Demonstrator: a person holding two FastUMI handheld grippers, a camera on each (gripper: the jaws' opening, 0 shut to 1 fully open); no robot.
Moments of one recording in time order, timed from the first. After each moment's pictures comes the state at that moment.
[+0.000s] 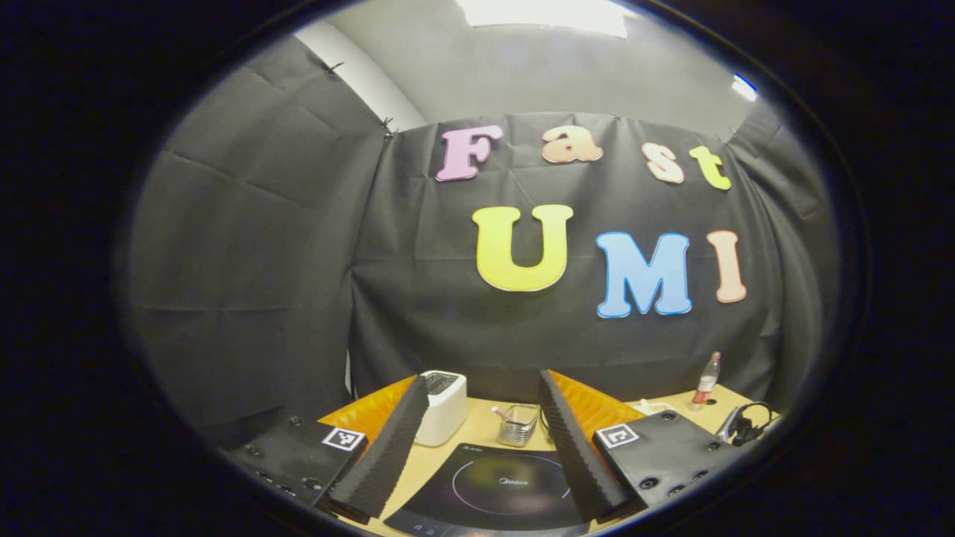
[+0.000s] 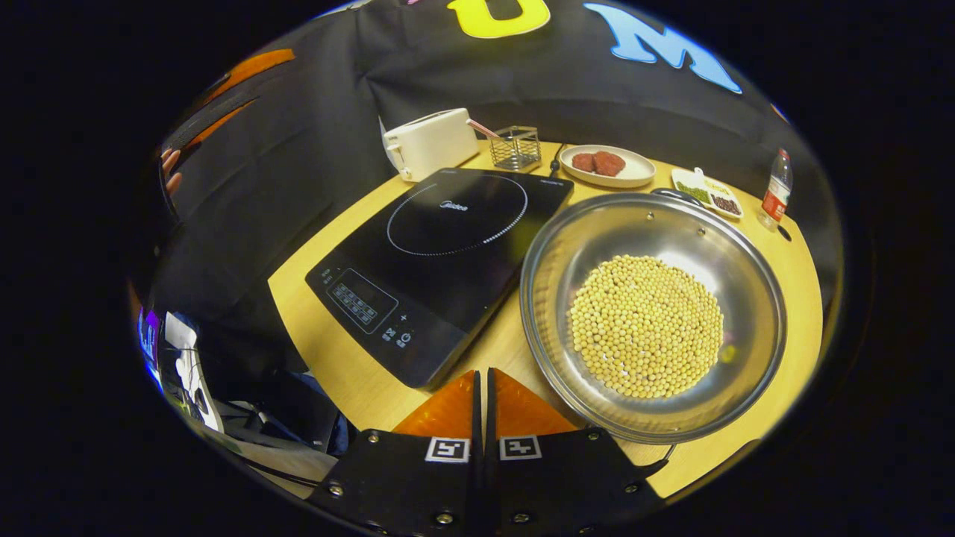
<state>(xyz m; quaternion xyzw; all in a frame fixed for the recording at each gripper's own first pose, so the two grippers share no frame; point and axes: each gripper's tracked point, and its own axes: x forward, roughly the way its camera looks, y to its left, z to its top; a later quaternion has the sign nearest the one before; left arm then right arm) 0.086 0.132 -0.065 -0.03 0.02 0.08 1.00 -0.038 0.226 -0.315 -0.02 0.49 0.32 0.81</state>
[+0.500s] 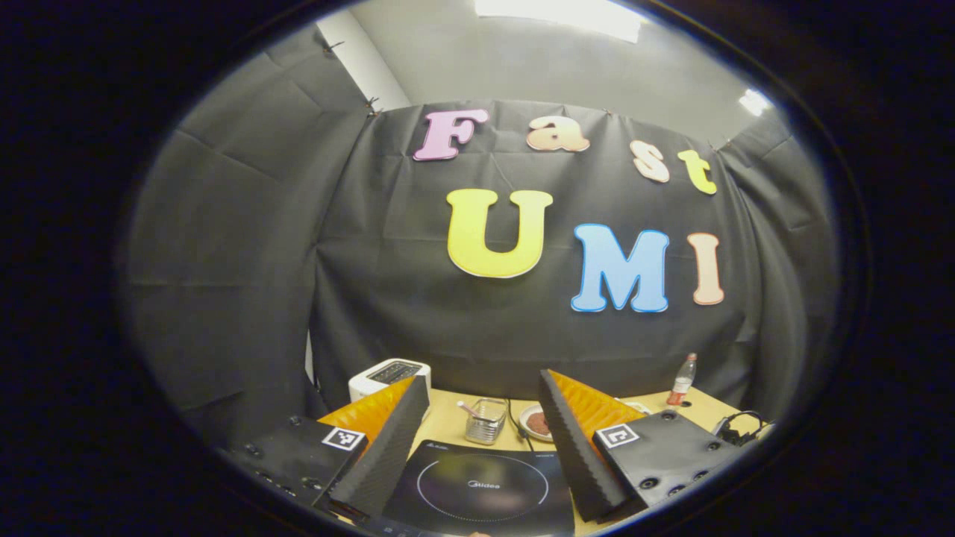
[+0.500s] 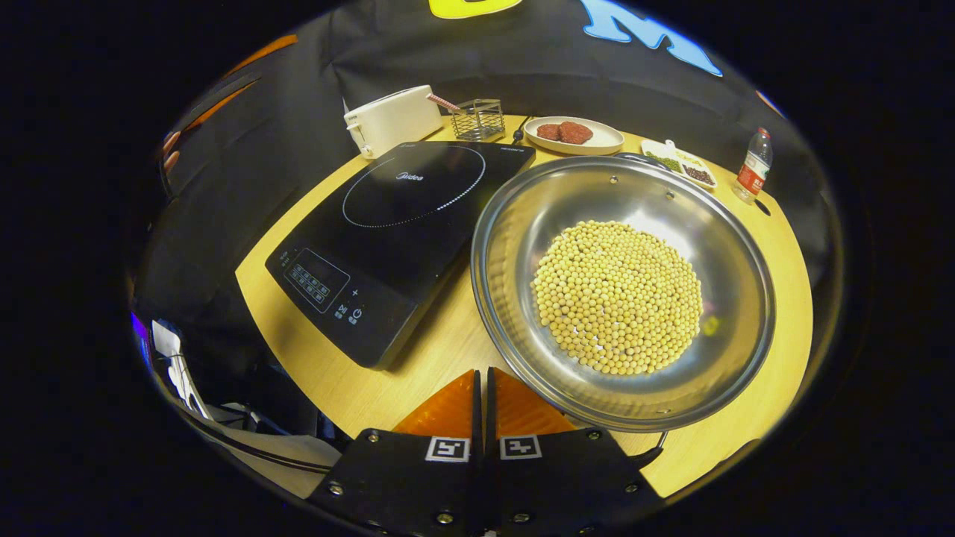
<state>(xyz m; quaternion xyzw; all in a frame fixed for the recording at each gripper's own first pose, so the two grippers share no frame) 0.124 0.104 -0.085 -0.07 0.03 0.02 1.00 -0.041 0.202 -0.332 -0.04 0.53 0.27 0.80</state>
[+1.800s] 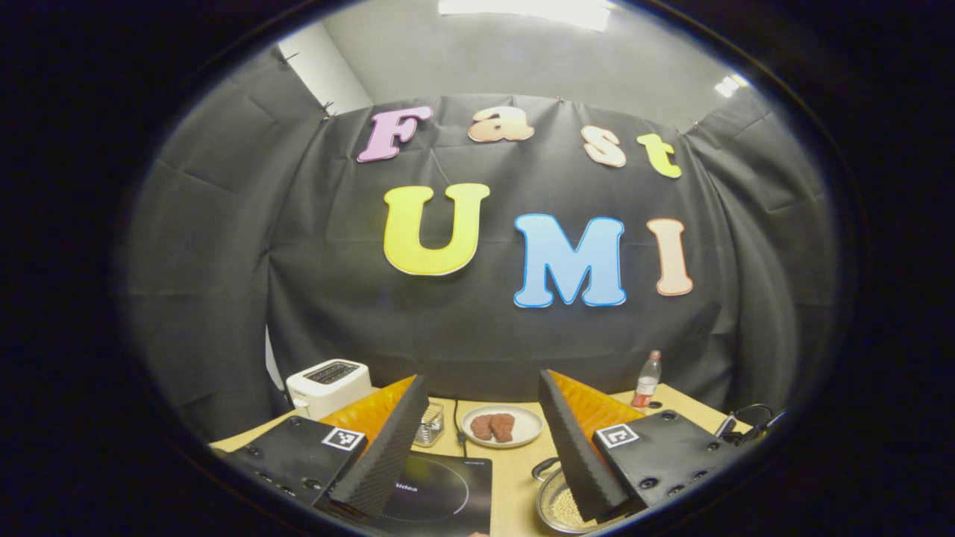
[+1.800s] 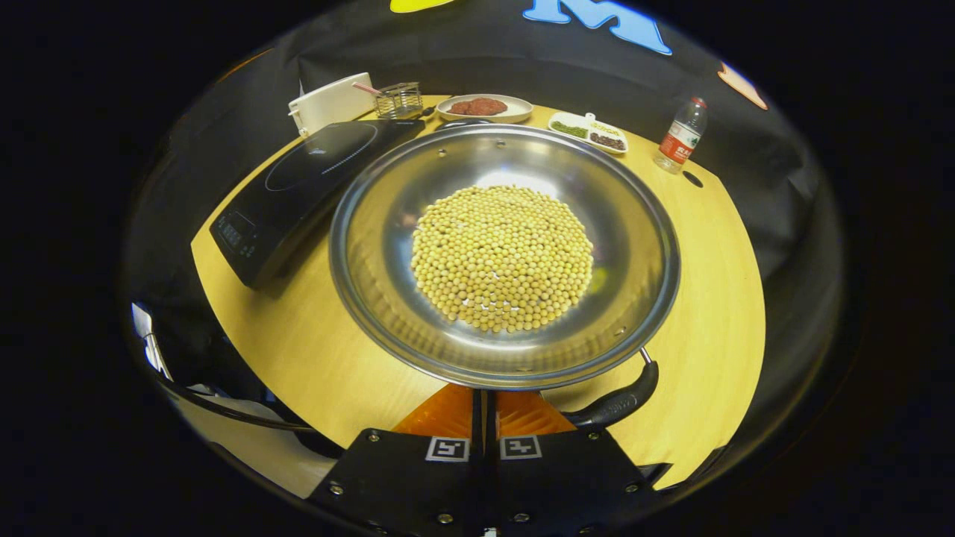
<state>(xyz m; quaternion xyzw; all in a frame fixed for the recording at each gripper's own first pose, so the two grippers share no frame) 0.154 -0.039 -0.074 -0.04 0.04 -0.01 1.00 -0.030 0.037 -0.348 -0.11 0.56 0.20 0.80</state>
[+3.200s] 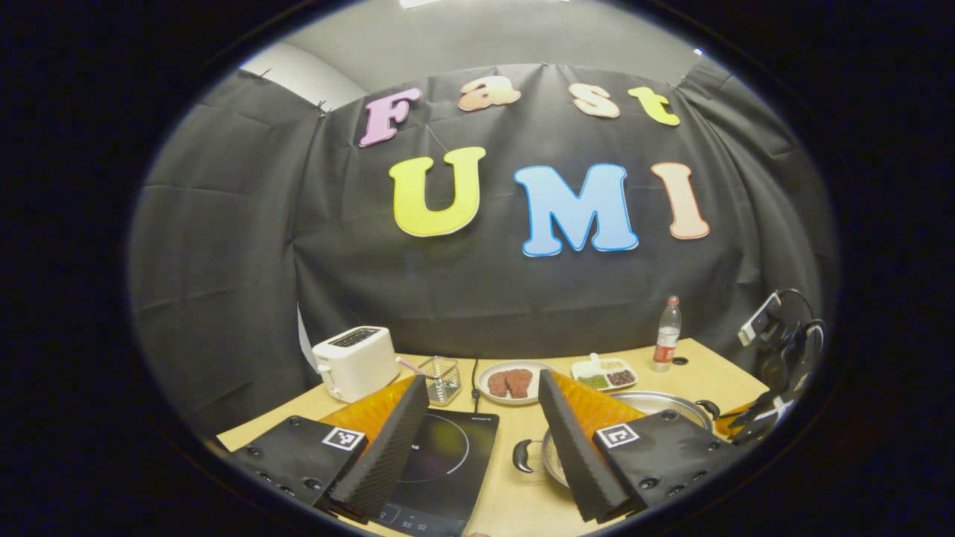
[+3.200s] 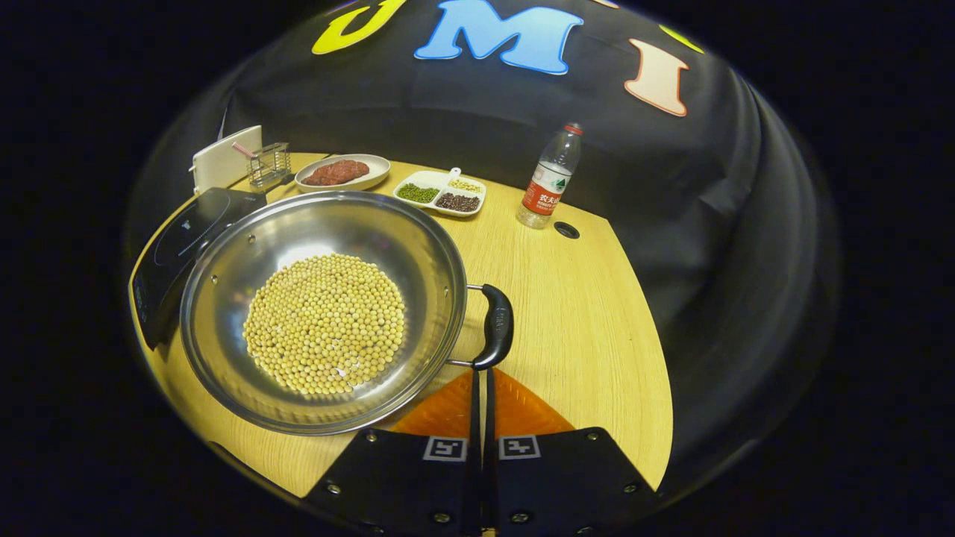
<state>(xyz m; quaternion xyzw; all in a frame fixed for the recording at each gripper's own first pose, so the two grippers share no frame) 0.115 -0.094 -0.148 0.02 0.11 0.04 0.99 0.108 -0.083 -0.336 -0.11 0.42 0.04 0.90</state>
